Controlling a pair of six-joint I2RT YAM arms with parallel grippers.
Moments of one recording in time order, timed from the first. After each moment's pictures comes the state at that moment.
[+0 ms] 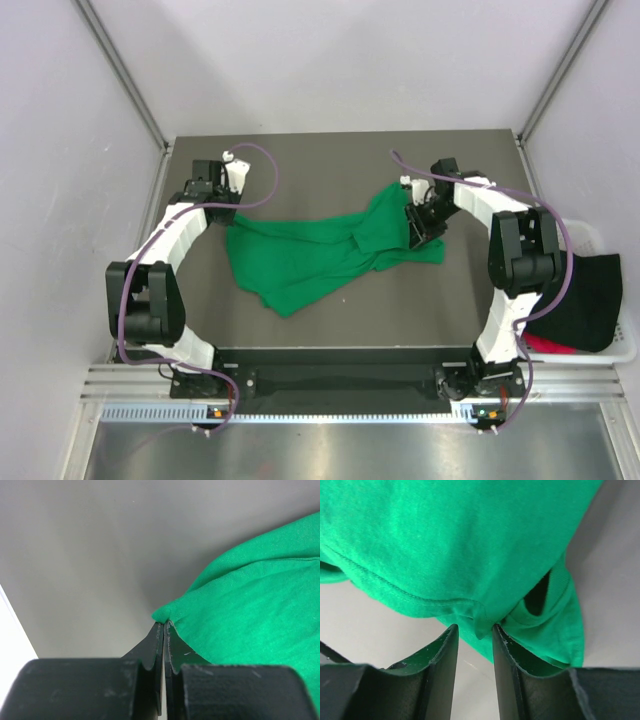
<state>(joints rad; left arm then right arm) -0.06 1.57 1.17 -0.47 0.03 0.33 0.16 1.91 1.37 -0.82 -0.40 -0.29</state>
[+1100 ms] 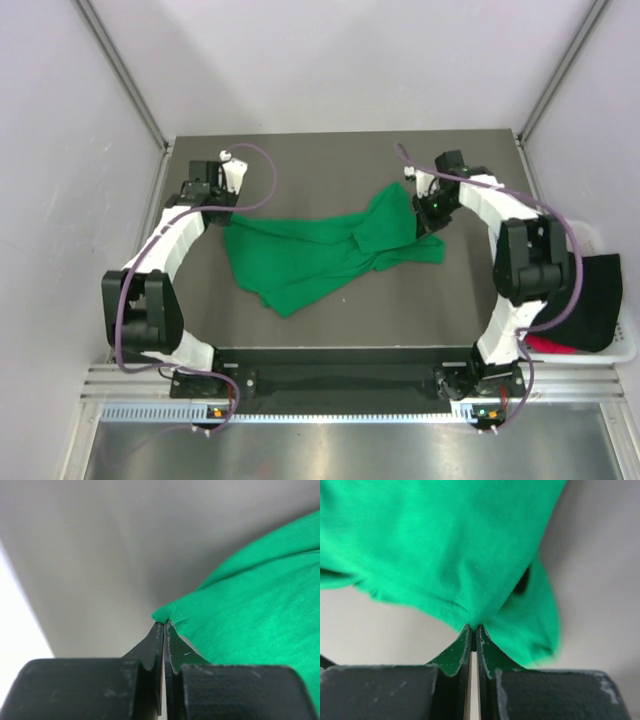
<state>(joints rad) -0.06 1.53 1.15 -0.48 0.00 0.34 0.16 1.87 1.38 -0.80 -0.37 -0.27</state>
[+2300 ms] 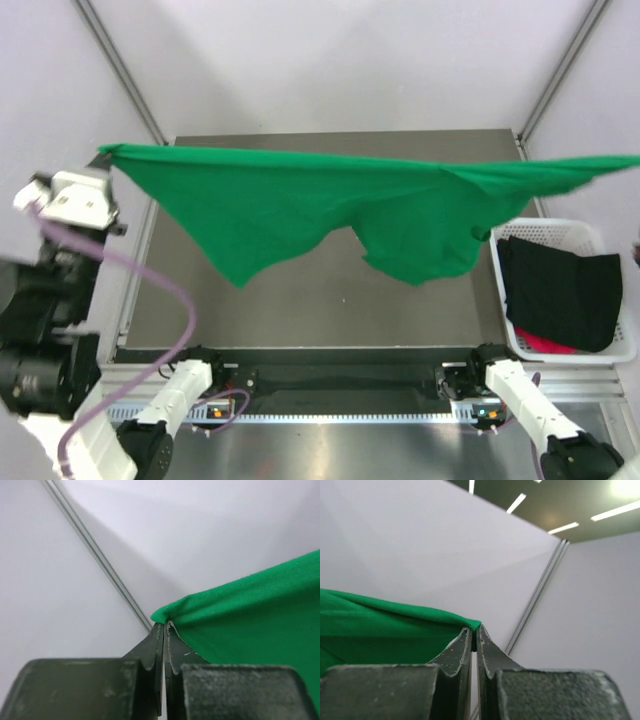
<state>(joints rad) -0.06 0.85 1.88 -0.73 0.07 0.46 0.15 0.73 1.92 -0.60 -0.07 -0.48</state>
